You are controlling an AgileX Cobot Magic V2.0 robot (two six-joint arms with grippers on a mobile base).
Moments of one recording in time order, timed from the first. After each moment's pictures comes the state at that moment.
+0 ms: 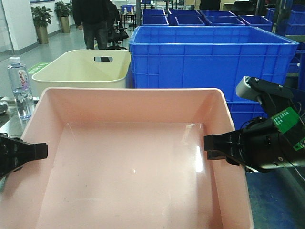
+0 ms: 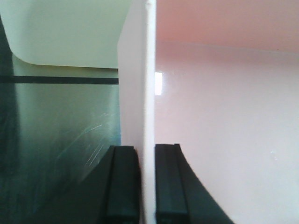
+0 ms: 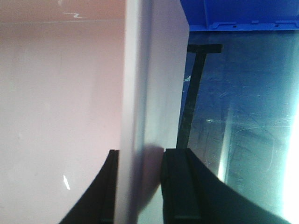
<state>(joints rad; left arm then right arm) -0.27 1.10 -1.05 -0.20 0.58 -0.12 0.29 1.29 -1.25 0.21 0.76 0.14</state>
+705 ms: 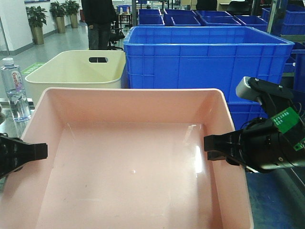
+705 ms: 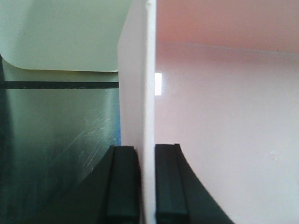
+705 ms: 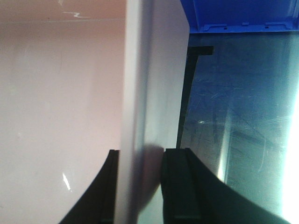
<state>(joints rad) -0.27 1.10 -1.05 -0.20 0.58 -0.12 0.29 1.29 -1.25 0.21 0.77 0.14</state>
